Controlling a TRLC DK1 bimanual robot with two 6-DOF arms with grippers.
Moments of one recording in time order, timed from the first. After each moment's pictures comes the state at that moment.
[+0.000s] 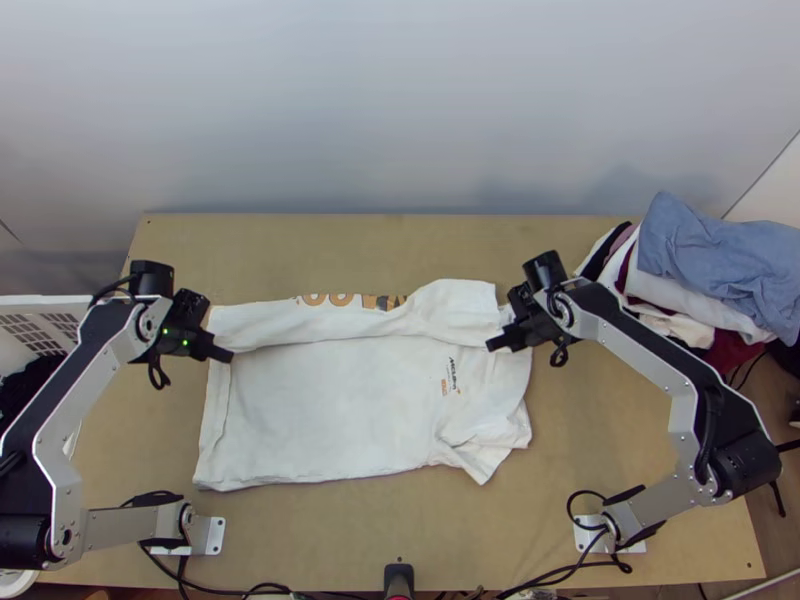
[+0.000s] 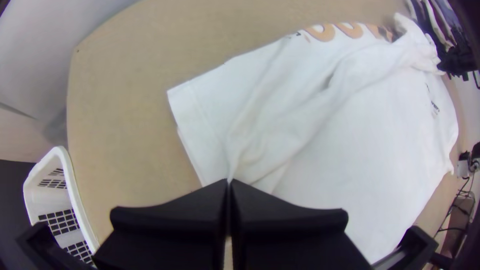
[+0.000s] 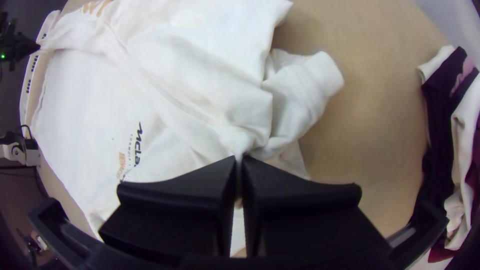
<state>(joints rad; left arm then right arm) 0.07 1.41 1.01 -0.77 0.03 0.39 0.36 1.67 1.14 -0.70 -0.13 -0.04</state>
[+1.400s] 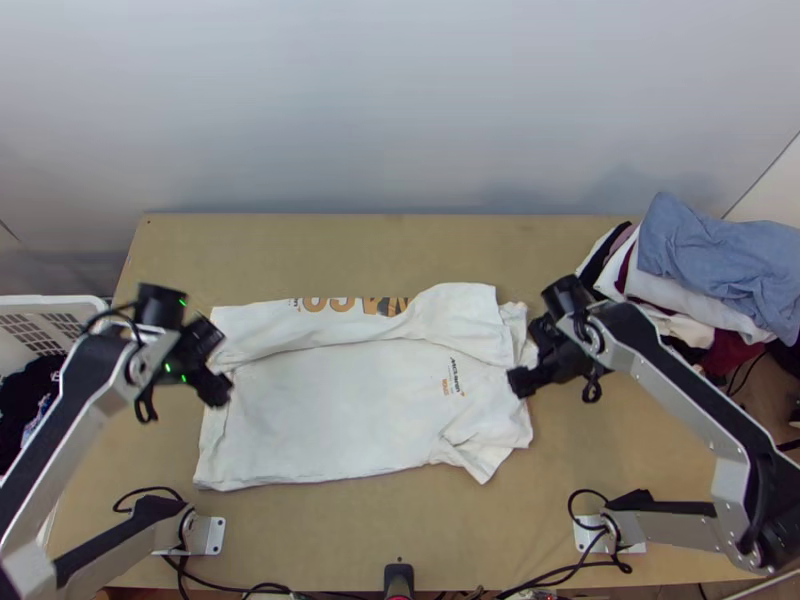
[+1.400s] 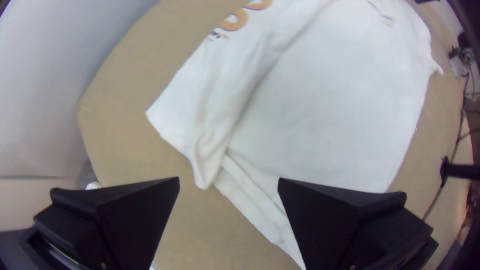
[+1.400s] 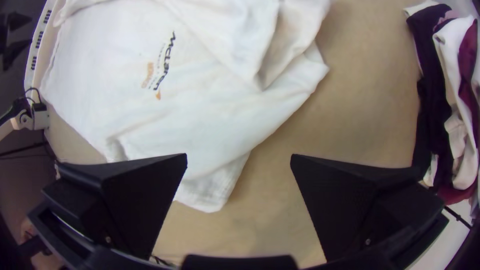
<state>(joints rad) -0.15 1.12 1.00 -1.02 -0.10 0.58 0.40 1.41 1.04 -1.04 -0.13 -0.02</state>
